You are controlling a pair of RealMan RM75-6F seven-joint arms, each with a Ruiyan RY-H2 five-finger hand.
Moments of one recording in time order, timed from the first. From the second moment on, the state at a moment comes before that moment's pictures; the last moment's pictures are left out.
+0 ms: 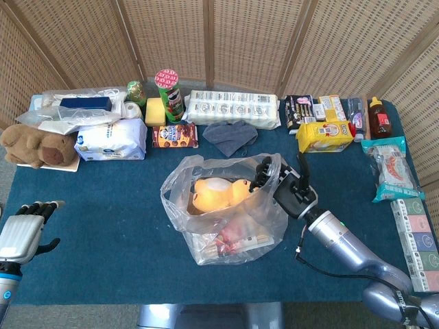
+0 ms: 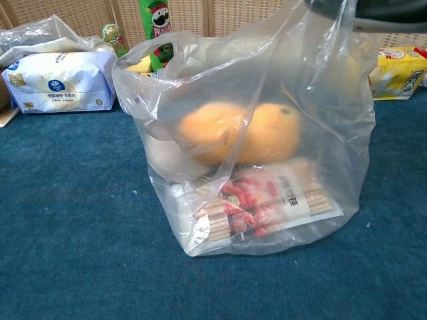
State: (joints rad) left arm -0.17 -1.05 -0.01 -1.78 1.41 1.34 0.24; right arm 0.50 -1.14 0.54 -1.88 -1.48 0.64 2.06
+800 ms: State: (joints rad) left arm -0.19 -1.06 -0.03 -1.76 1.44 1.34 0.23; right arm 0.54 -0.99 0.40 -1.89 -1.58 0.82 2.06
